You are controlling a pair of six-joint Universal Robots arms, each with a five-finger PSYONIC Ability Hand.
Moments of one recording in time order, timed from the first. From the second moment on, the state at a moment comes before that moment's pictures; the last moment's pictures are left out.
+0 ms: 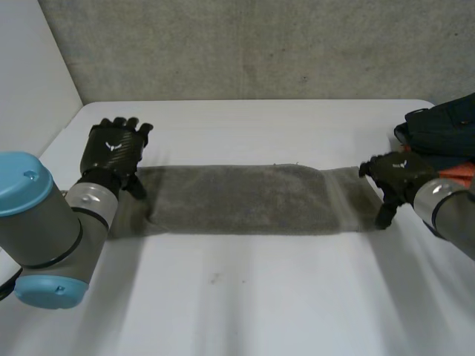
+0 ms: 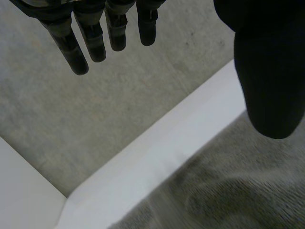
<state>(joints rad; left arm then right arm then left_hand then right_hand) 4.35 -1.89 -1.74 3.61 -1.62 3.51 1.73 -1.15 1.51 0.07 1.36 2.64 0.19 0.20 0.21 0.20 0.05 0.29 0.35 0.35 0.35 0.17</state>
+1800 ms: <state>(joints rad) 4.33 -1.87 -1.75 3.60 -1.62 3.51 2.12 -1.06 1.39 -0.02 1.44 2.72 0.19 0.20 0.21 0.20 0.05 0.20 0.22 0.21 0.23 0.07</state>
